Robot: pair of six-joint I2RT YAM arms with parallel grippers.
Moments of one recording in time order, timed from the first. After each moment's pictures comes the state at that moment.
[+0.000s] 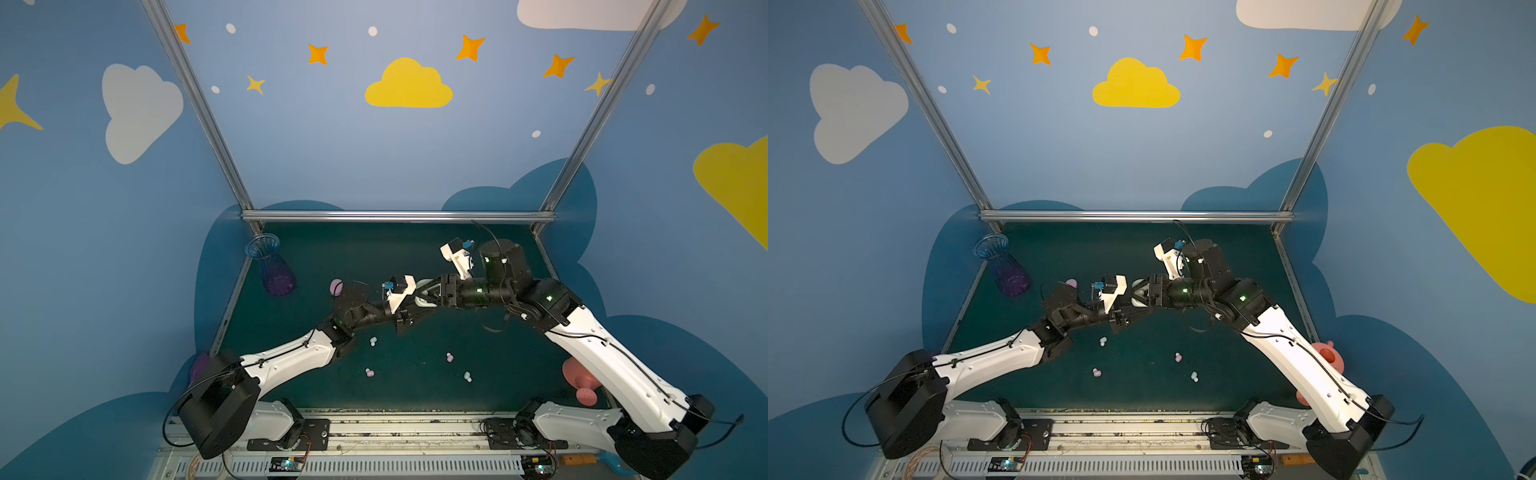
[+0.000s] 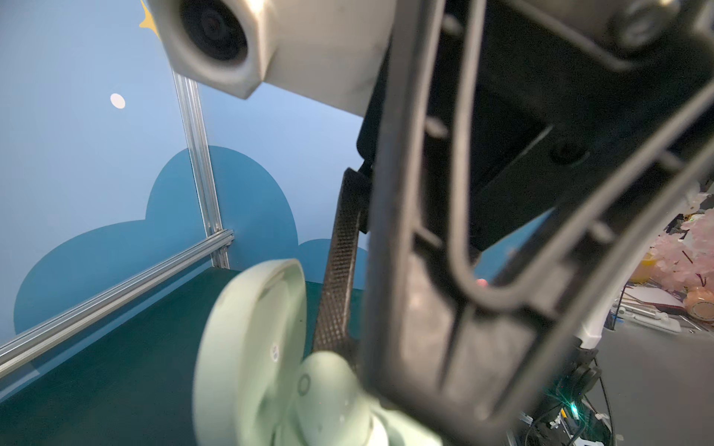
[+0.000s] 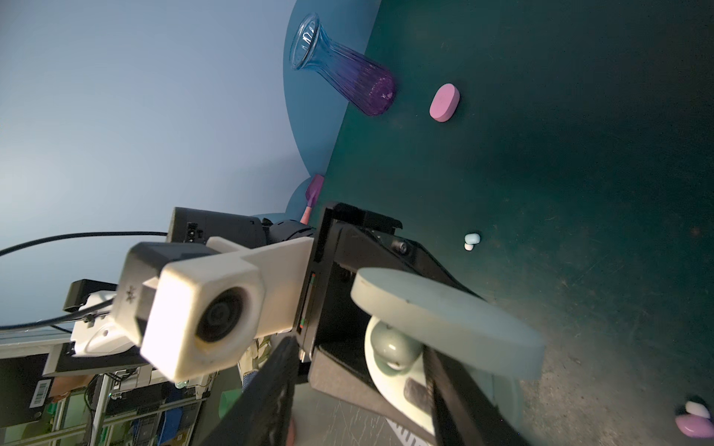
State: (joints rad) left arm -0.74 1.34 0.70 0.73 0.59 -0.08; right arm 0.72 1.20 1.35 -0.73 -0.50 0.70
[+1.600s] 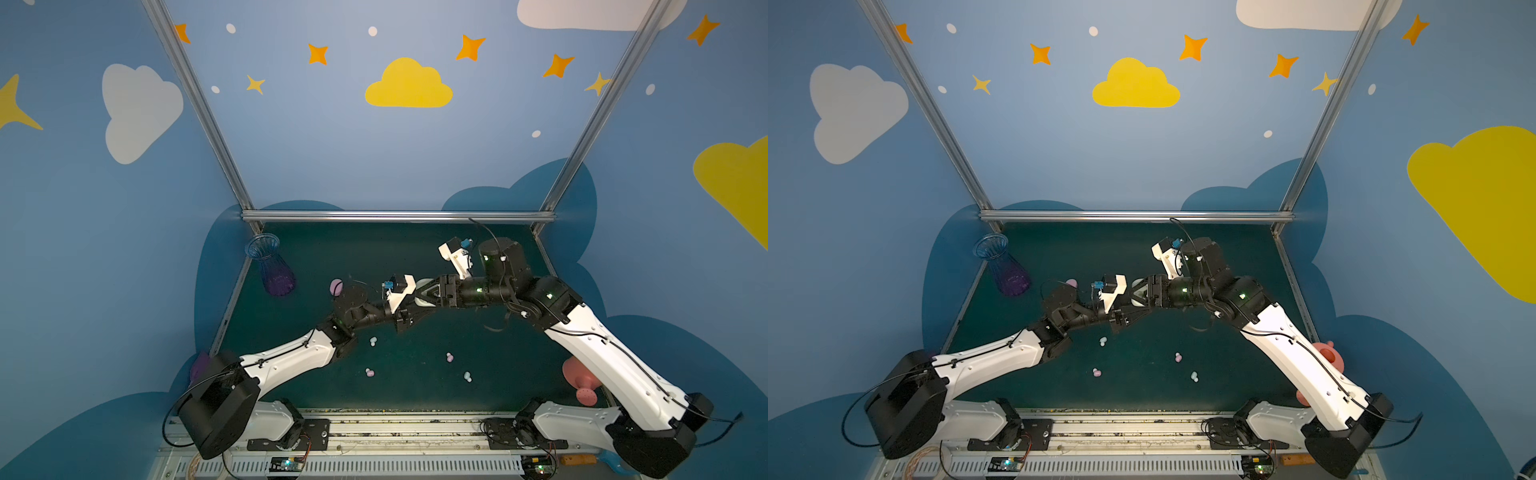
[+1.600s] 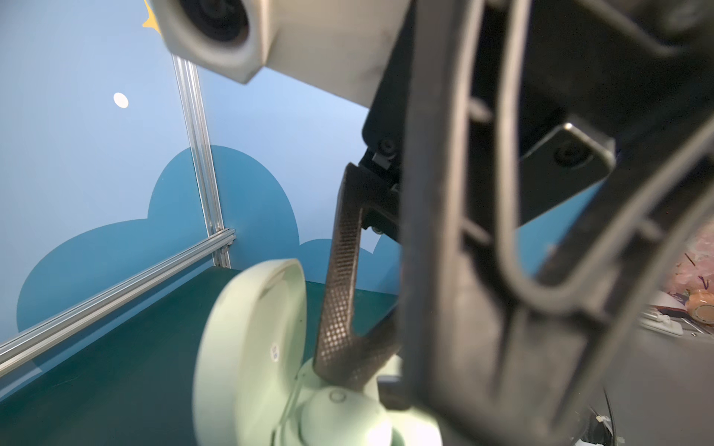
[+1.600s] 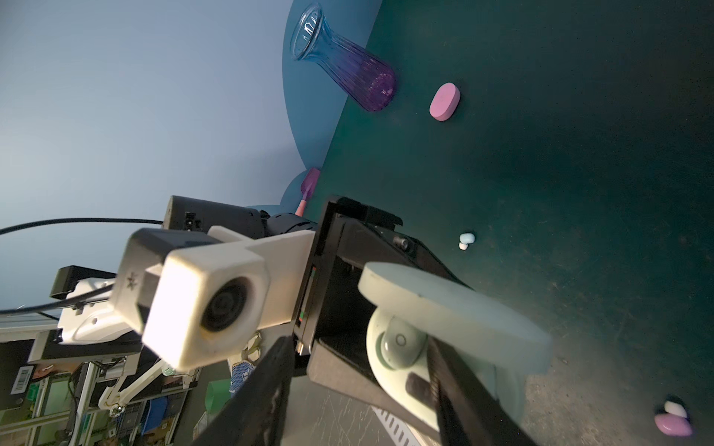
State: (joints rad) left arm -0.74 1.34 0.70 0.73 0.59 -0.08; right arm 0.72 1.21 1.38 -0.77 -0.49 0.64
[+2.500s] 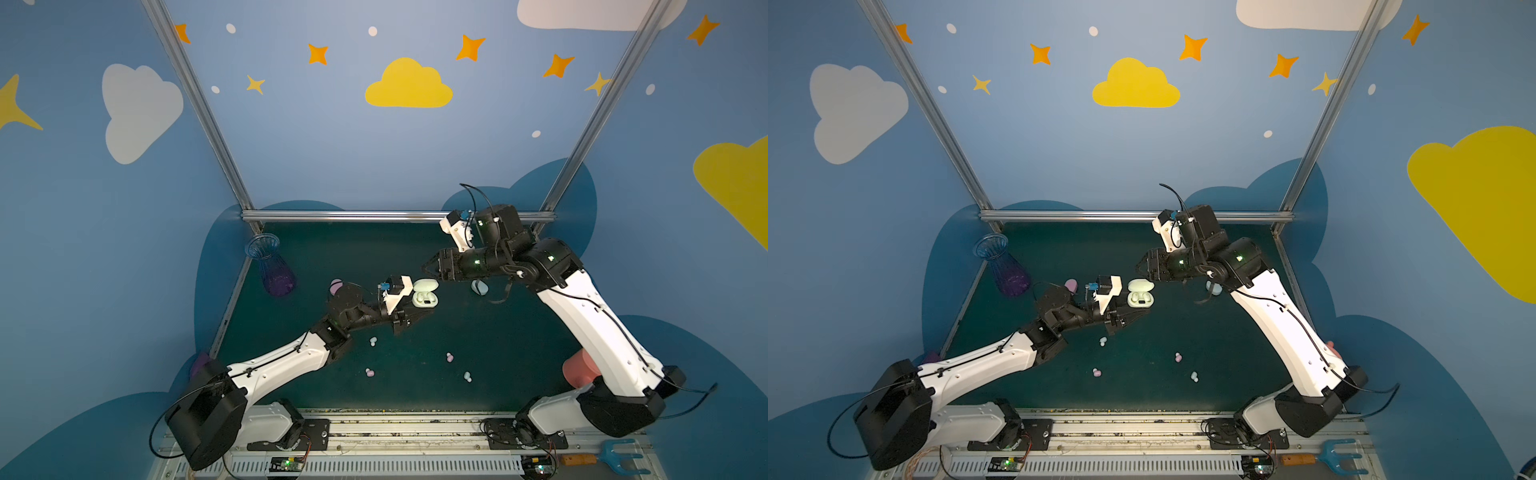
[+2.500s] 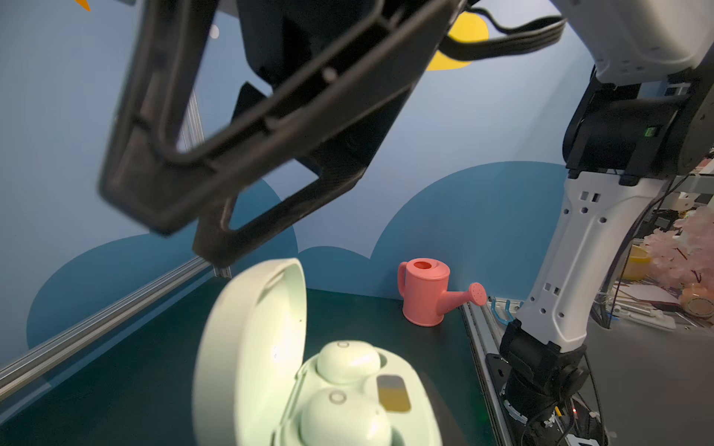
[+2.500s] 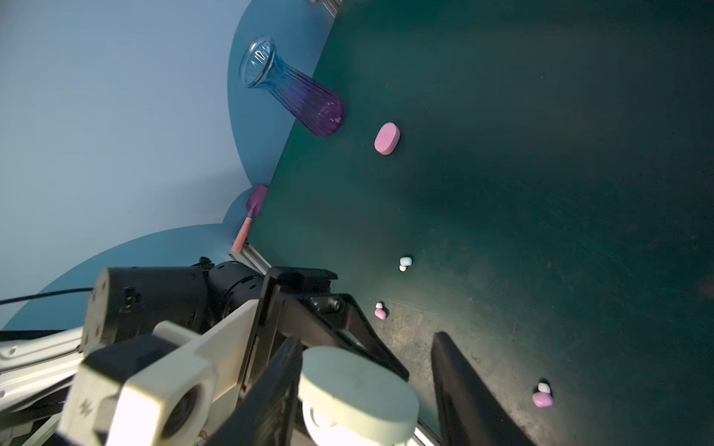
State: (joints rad) left arm -0.74 1.27 0.70 0.67 0.60 -0.06; right arm 0.68 1.46 1.82 -1.10 -0.37 0.47
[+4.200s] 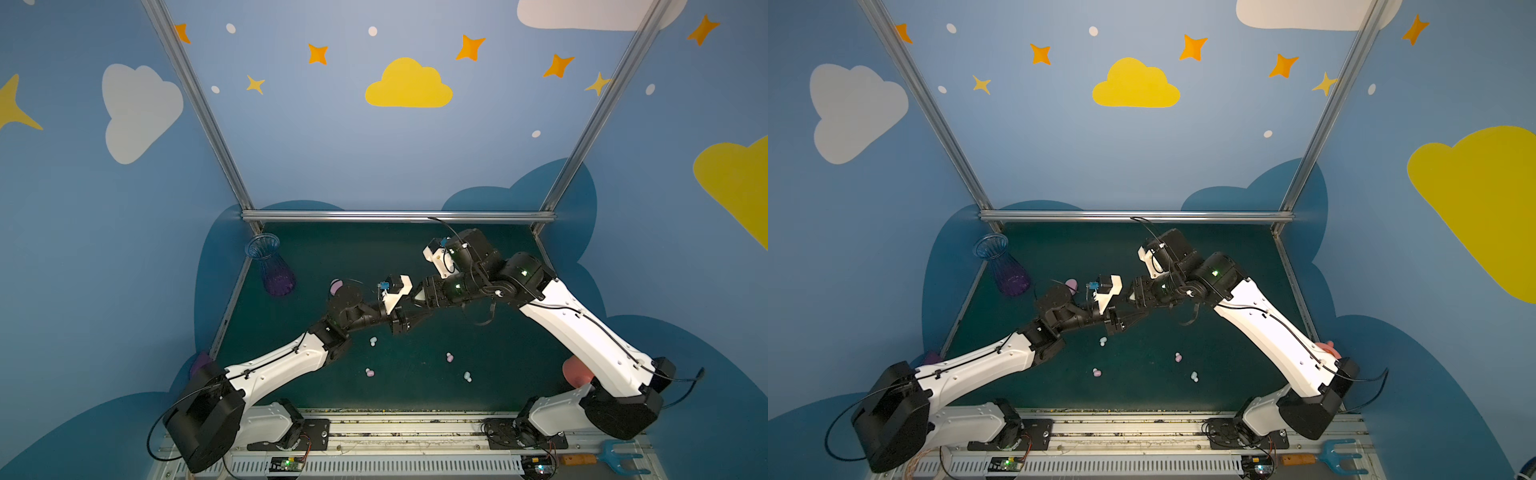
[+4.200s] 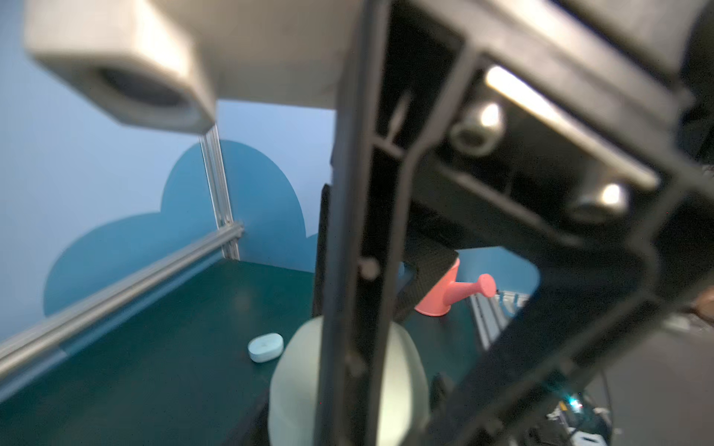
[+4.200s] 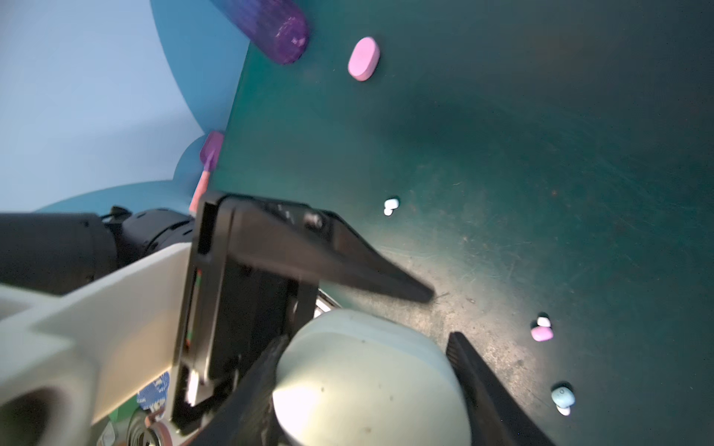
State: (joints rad) left arm -0.73 1.25 0.69 0.58 0.55 -0.06; right arm 0.82 1.42 1.67 -1.15 -0.21 0.56
